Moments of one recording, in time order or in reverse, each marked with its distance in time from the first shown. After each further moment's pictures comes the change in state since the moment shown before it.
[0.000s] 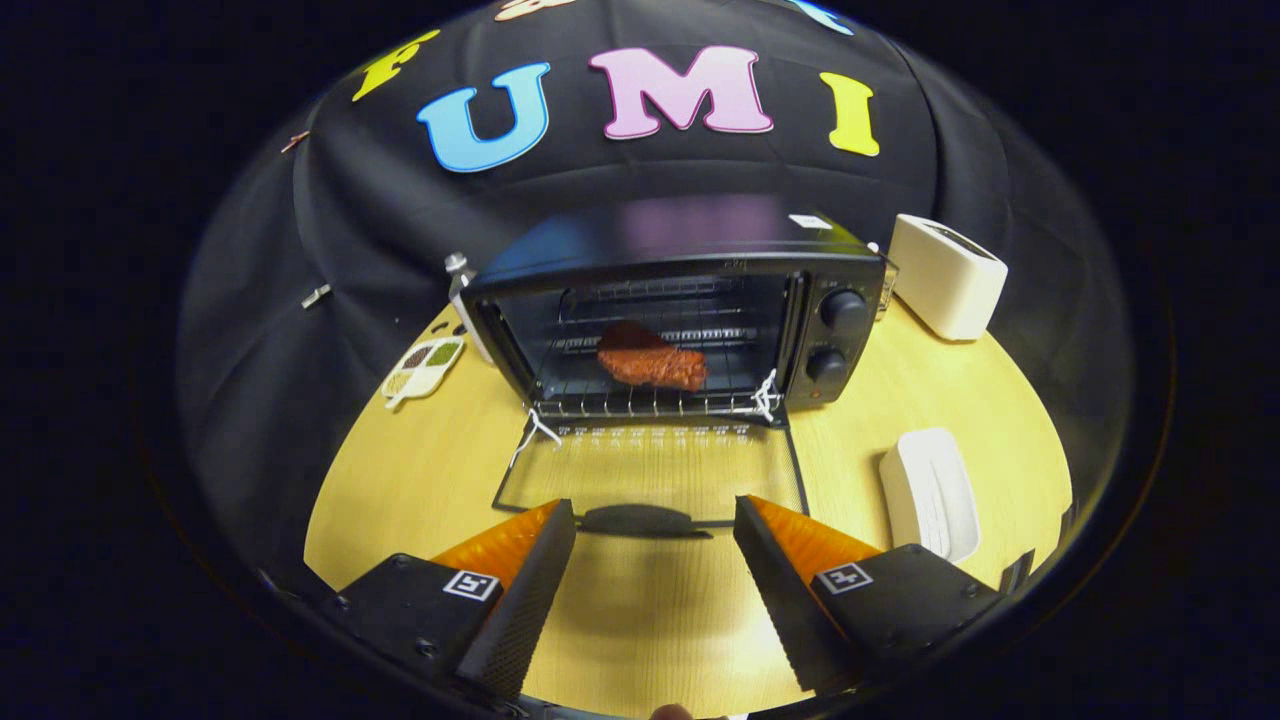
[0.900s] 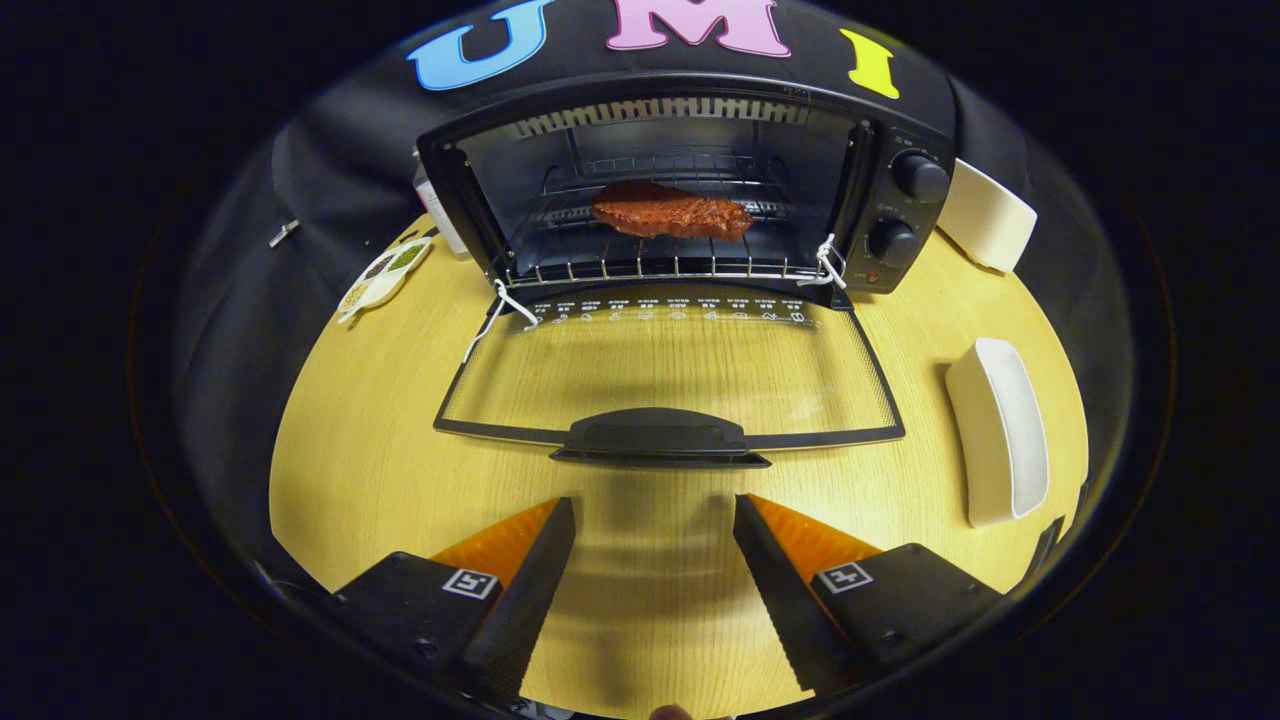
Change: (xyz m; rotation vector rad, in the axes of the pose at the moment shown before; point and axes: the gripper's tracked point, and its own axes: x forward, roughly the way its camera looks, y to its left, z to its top) arm 0.060 0.009 -0.079 0.007 0.232 -0.056
